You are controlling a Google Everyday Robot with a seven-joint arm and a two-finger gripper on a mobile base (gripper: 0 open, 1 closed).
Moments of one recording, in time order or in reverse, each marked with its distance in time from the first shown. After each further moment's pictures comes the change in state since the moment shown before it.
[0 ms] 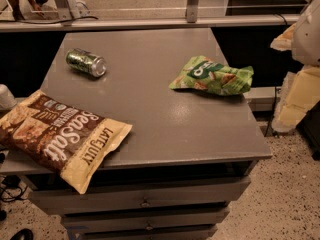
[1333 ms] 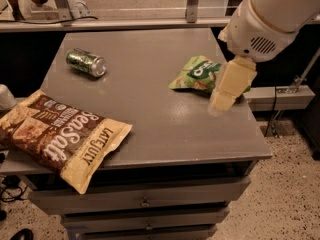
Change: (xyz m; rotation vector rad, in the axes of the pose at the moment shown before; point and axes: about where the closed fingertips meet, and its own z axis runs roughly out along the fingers) arm -0.099 -0.012 0.029 0.015 -0.145 -0.019
